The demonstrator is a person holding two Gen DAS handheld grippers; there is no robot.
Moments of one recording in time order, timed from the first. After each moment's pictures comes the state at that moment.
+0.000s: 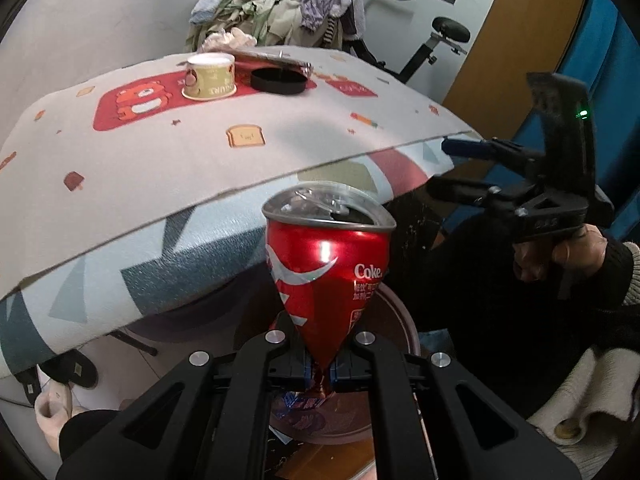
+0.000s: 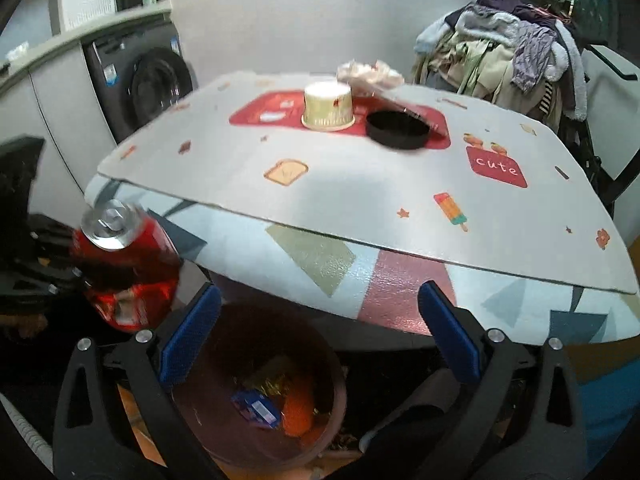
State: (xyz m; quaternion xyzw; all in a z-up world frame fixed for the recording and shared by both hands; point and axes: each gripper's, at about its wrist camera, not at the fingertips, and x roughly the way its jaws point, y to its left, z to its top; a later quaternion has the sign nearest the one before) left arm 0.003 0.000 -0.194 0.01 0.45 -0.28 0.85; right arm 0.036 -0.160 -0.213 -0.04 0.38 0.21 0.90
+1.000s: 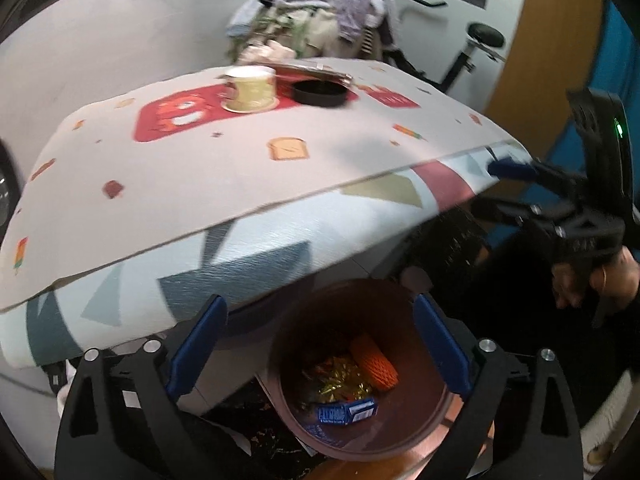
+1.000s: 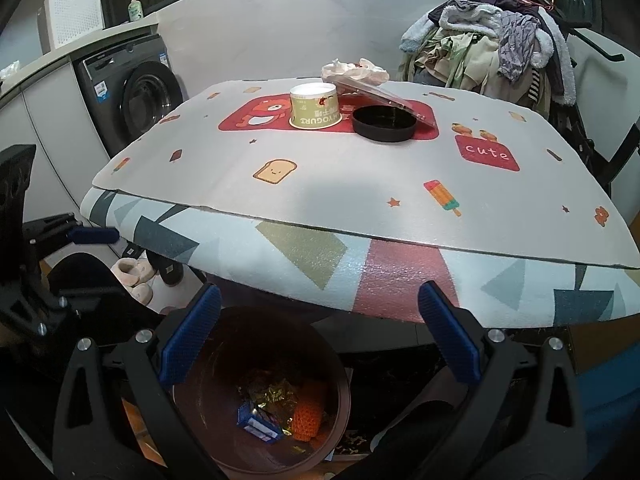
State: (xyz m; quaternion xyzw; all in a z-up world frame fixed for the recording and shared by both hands) left arm 0.007 0.001 -0.193 0.03 0.43 -0.19 0.88; right arm 0.039 -0.161 -0.223 -0.02 0.38 0.19 0.90
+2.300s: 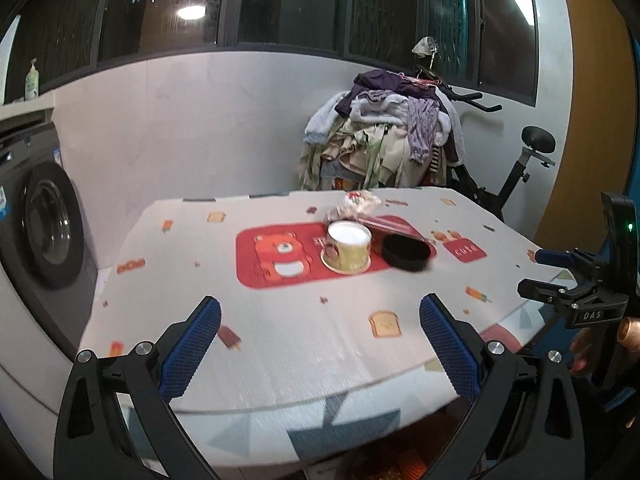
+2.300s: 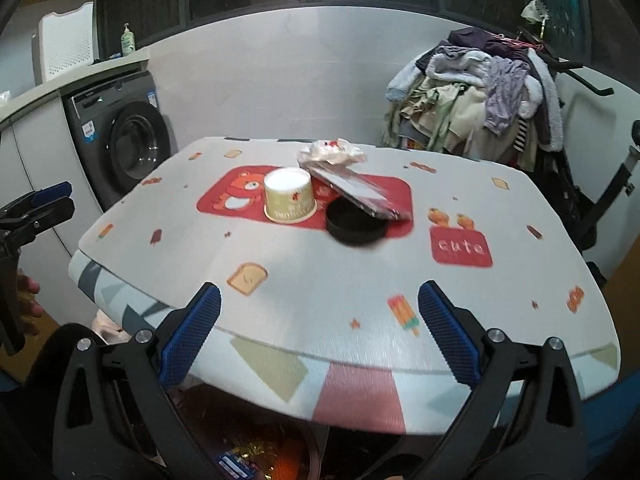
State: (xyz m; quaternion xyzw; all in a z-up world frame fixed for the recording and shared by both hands) left arm 0.055 0.061 -0.078 0.00 0.26 -0.08 0.96; right arm 0.101 -0.170 -0.148 -0.03 0.32 0.17 0.93
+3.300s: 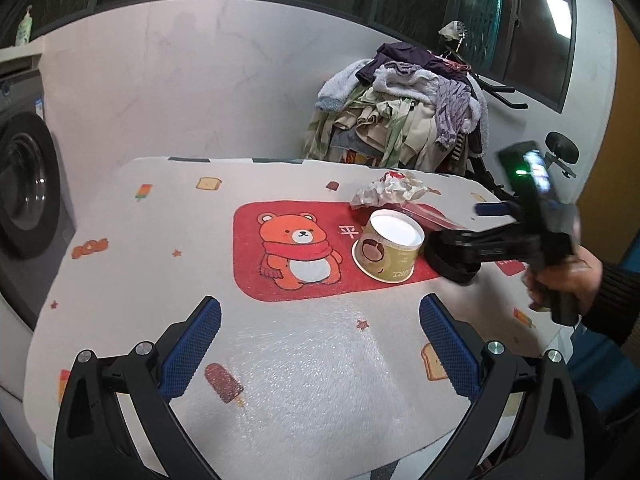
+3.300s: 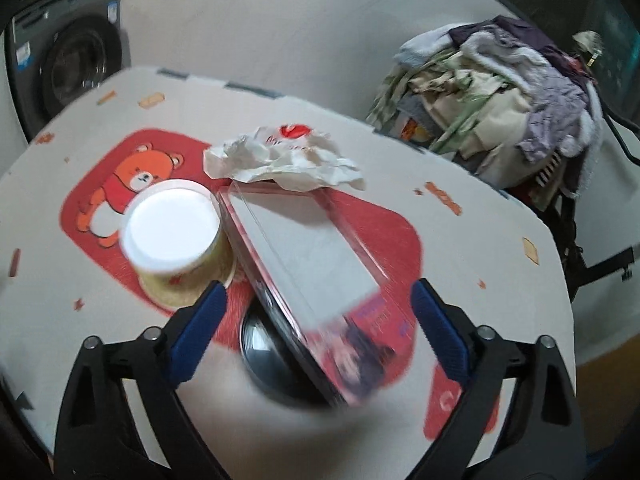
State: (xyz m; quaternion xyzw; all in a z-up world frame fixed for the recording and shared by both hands) left arm 0.177 0.097 -0.138 -0.05 0.33 -0.09 0.94; right arm 0.355 -0.093 -0.208 -0.17 0.42 0.11 0.88
